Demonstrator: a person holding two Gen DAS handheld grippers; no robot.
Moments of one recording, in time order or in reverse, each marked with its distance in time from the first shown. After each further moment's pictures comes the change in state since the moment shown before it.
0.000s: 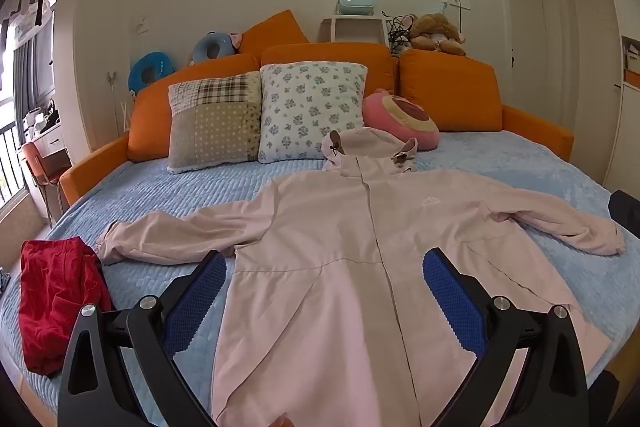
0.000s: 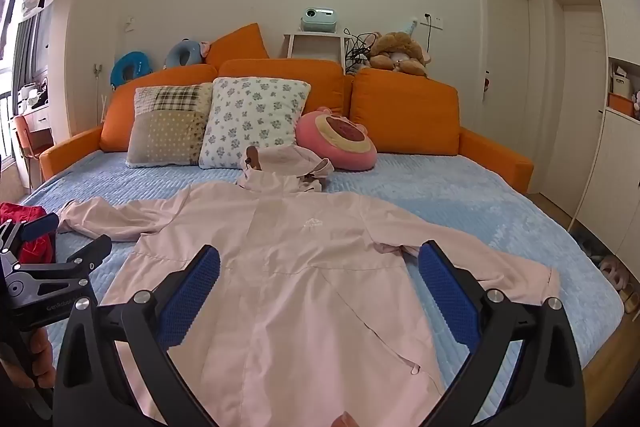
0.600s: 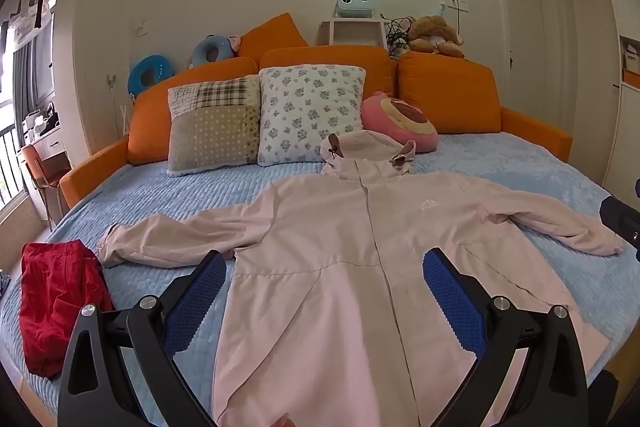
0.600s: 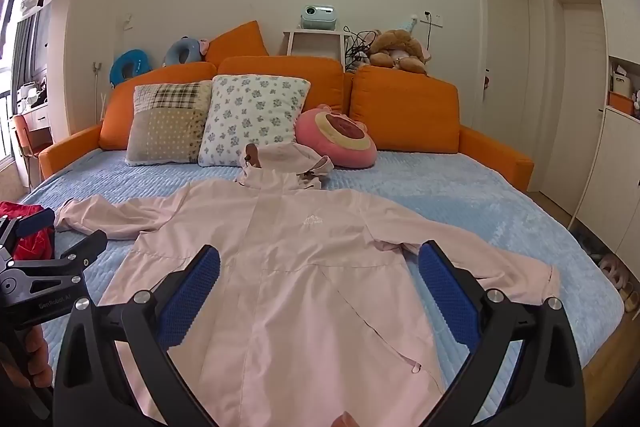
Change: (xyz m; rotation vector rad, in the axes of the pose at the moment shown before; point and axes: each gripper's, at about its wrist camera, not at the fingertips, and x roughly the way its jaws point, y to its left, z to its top) left arm -0.001 0.000 0.000 -0.008 -0.015 -0.003; right arm 0.003 -0.002 0.000 0.000 0.011 -0.001
